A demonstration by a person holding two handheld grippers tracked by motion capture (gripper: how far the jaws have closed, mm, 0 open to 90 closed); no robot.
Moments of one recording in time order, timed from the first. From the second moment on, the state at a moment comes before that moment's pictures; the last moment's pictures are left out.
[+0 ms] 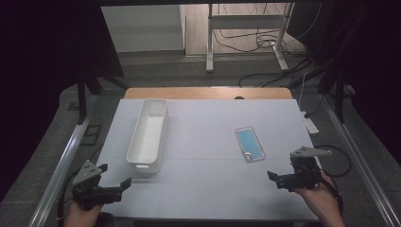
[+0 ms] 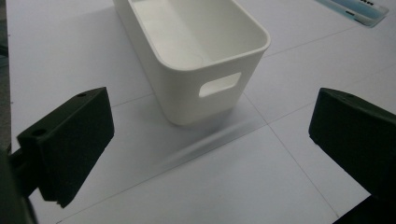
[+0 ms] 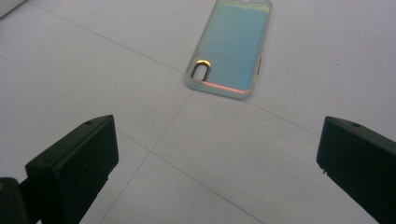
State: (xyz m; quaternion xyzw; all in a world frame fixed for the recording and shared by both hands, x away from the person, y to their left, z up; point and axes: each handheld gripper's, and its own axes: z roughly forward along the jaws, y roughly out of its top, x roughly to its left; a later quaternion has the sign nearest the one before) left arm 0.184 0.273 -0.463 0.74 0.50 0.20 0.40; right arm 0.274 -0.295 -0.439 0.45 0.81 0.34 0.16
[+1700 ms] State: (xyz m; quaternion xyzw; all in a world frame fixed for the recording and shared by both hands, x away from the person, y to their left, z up) left arm 0.185 0.273 -0.463 0.74 0.50 0.19 0.40; right arm 0.349 -0.256 -0.441 0.43 0.84 0.31 0.15
